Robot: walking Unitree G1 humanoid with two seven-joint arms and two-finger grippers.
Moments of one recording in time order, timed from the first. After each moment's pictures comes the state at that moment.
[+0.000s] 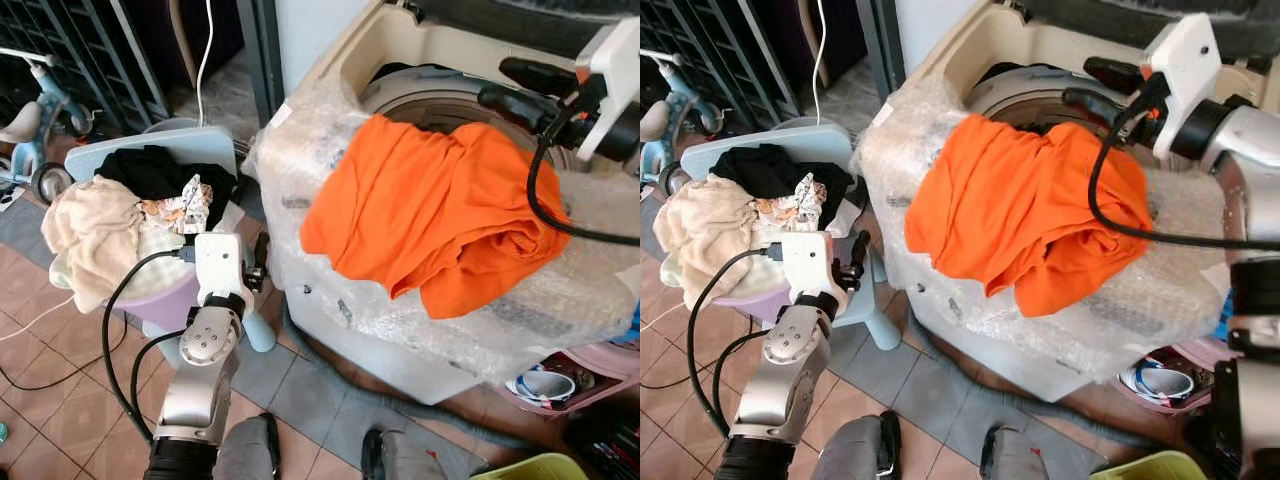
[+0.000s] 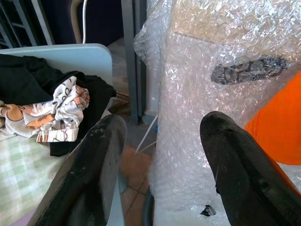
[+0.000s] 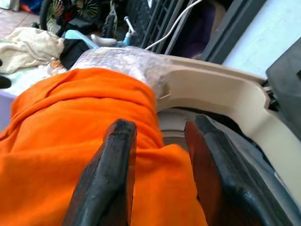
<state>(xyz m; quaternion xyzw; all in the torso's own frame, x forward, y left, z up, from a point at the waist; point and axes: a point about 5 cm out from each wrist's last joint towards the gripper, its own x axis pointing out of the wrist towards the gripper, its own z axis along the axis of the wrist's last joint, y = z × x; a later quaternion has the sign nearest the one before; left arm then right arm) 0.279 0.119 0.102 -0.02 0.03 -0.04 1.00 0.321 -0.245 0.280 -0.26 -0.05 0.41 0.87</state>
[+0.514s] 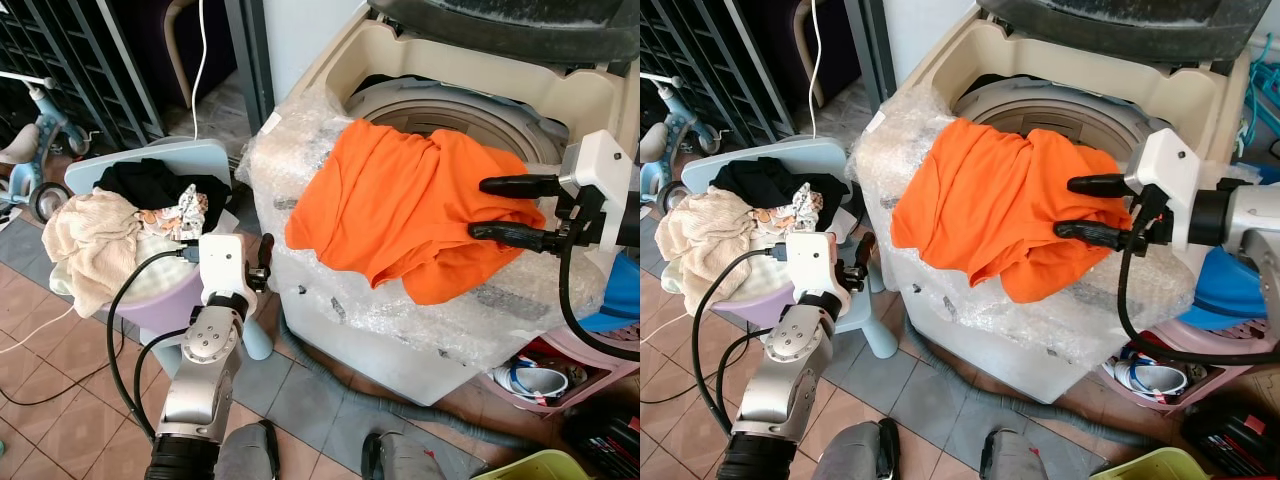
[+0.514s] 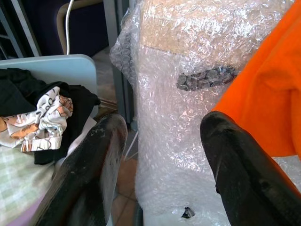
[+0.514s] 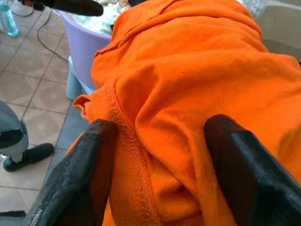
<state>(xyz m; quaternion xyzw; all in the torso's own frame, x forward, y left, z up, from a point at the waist) 0.281 0.117 0.102 -0.02 0.03 -0.05 1.00 0.288 -0.245 0.240 -0.33 0.09 0.48 0.81</state>
